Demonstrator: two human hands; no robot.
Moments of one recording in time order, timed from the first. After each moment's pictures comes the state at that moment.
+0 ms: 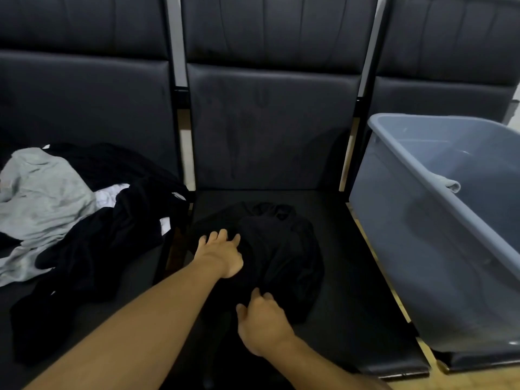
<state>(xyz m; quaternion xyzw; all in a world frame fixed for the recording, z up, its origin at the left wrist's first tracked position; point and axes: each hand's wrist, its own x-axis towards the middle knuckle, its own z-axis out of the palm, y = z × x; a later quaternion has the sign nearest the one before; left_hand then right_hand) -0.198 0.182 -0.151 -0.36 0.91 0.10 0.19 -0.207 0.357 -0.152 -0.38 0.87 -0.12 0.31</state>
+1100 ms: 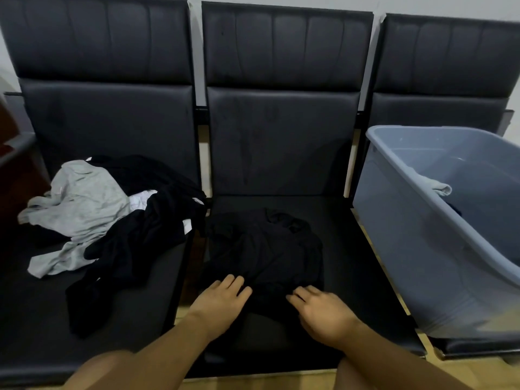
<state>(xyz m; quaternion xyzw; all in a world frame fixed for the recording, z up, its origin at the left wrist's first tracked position) -0.087 0.260 -0.165 -0.14 0.98 -0.08 0.13 -0.284 0.435 -0.153 -0.67 0.73 0.10 0.10</state>
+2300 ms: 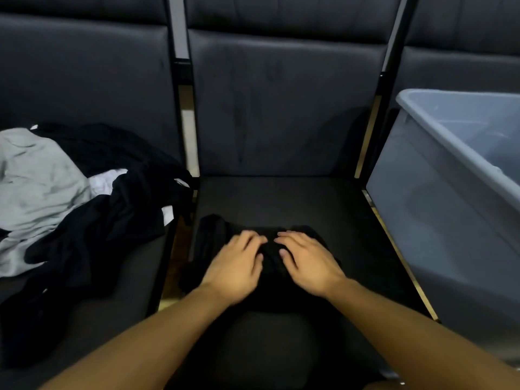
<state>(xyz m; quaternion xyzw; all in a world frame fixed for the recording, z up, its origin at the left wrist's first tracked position) -0.170 0.205 -0.192 -0.22 0.95 0.19 -0.11 -0.341 0.327 -0.194 -0.60 0.78 -0.15 0.06</state>
